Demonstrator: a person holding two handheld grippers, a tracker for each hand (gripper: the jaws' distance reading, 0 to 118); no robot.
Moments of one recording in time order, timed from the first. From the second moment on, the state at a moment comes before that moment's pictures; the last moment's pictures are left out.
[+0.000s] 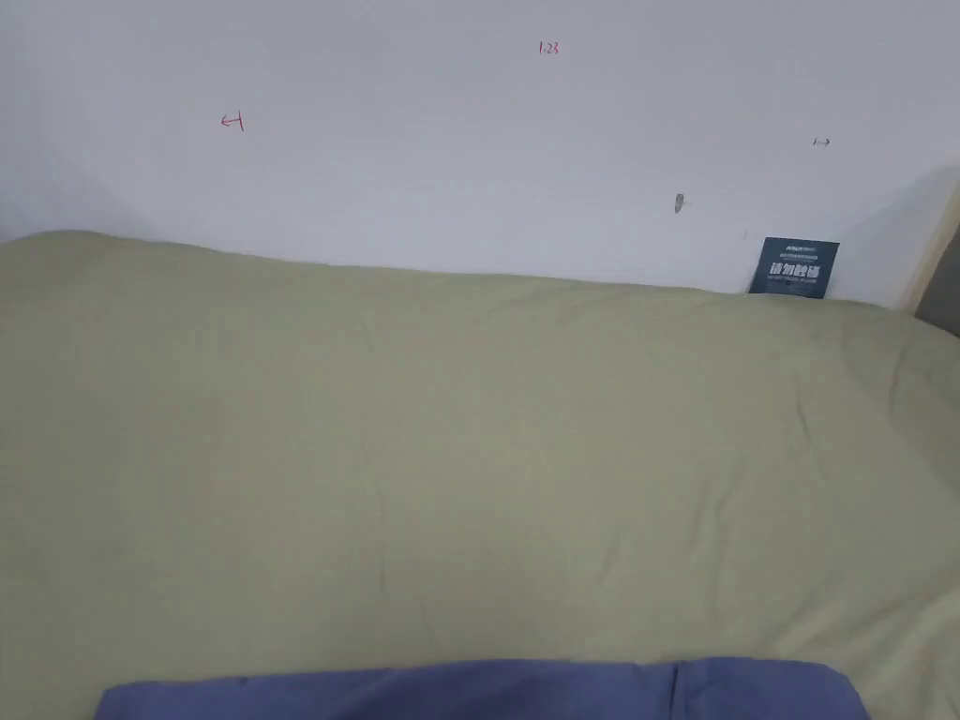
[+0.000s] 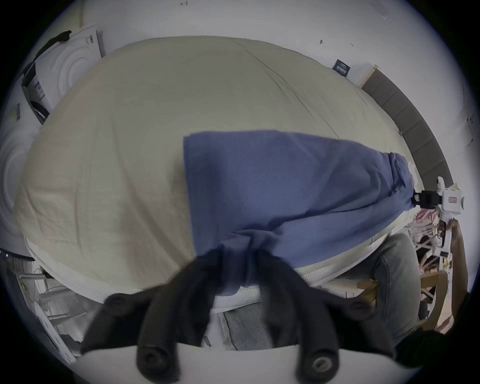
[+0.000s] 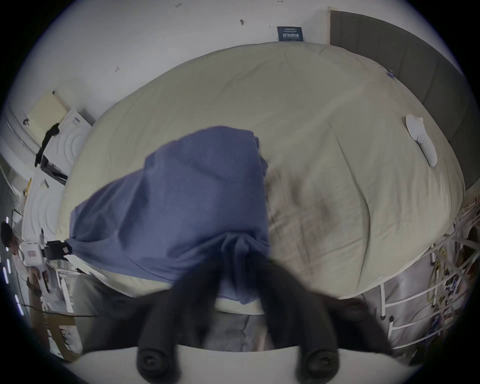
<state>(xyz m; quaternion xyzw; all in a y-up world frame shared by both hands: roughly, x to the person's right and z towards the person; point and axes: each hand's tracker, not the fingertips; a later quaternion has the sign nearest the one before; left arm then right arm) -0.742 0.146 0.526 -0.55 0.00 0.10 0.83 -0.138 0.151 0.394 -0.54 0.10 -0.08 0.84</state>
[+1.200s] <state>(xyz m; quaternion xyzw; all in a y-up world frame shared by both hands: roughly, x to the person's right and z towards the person) -0.575 0.194 0.573 -0.37 0.09 0.03 0.92 -0.333 0.209 0.510 -0.35 0.07 0.06 0.93</state>
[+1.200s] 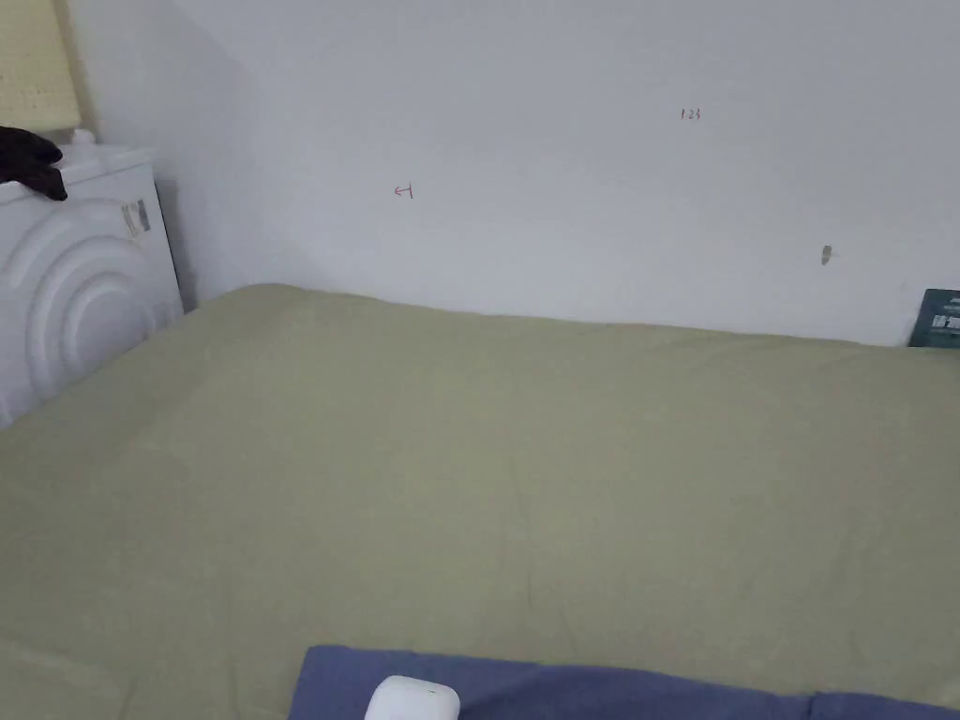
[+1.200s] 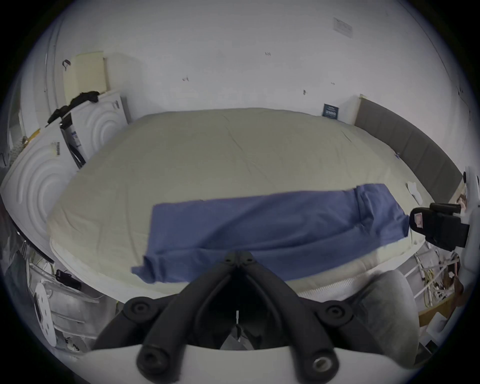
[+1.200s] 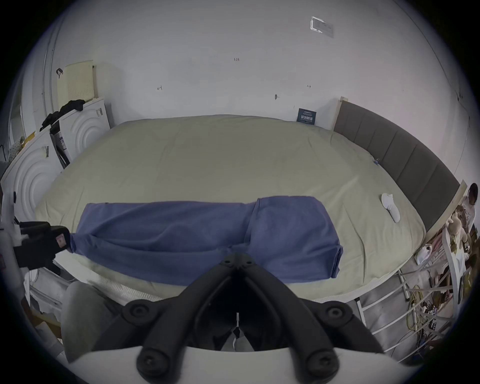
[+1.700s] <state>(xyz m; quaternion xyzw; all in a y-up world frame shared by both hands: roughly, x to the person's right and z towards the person) -0.607 0.243 0.502 -0.33 0.12 0.04 0.93 -0.377 0.228 0.439 -0.34 0.07 0.06 0.93</state>
